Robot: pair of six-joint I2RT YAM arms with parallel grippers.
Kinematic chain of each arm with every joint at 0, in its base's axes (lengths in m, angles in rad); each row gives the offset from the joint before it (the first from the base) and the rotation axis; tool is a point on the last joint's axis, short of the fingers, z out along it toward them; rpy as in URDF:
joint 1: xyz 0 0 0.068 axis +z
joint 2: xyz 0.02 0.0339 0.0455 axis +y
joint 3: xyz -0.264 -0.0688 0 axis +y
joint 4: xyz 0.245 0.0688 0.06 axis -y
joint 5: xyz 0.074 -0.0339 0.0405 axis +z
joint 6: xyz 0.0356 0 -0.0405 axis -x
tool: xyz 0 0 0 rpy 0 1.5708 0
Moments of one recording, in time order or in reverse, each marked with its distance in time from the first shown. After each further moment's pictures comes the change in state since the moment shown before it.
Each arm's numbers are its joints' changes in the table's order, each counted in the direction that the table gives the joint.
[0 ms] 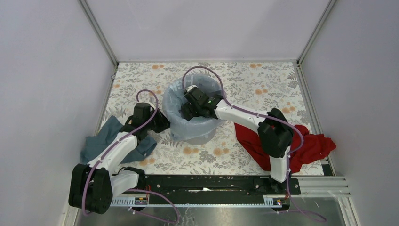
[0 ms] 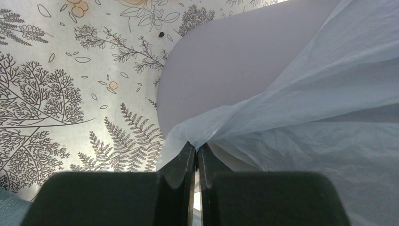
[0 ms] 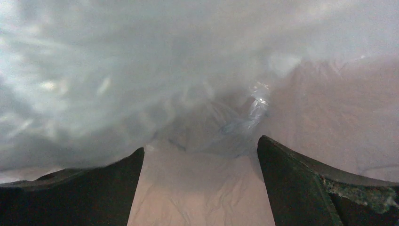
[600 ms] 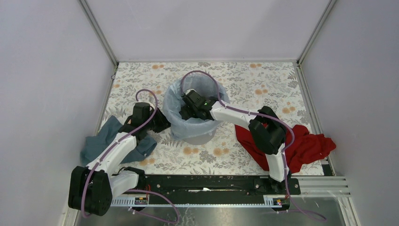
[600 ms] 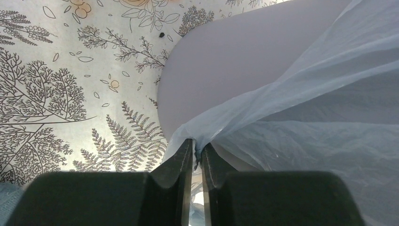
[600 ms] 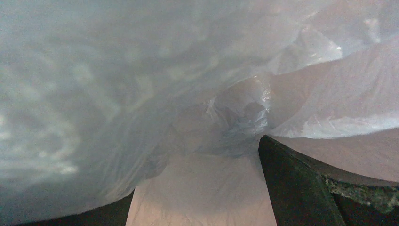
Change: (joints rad) left arm 0.000 -0.019 -0.017 -0.033 0.012 -0.007; right arm 0.000 0.103 0.007 0.063 0.029 -0.022
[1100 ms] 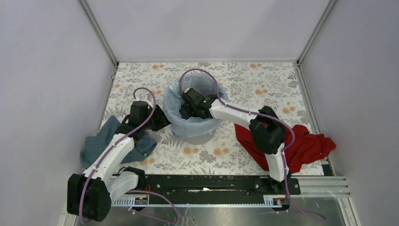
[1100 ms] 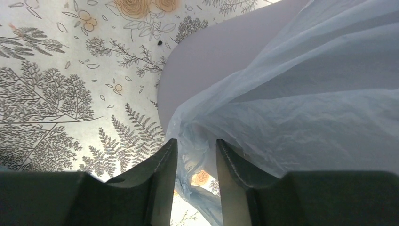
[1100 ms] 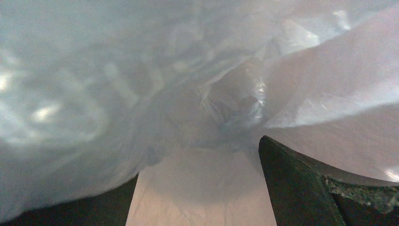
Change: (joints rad) left arm -0.001 -0.055 -0.037 -0.069 0.022 -0.038; right arm -0.001 0.013 -0.057 -0.058 0.009 0.000
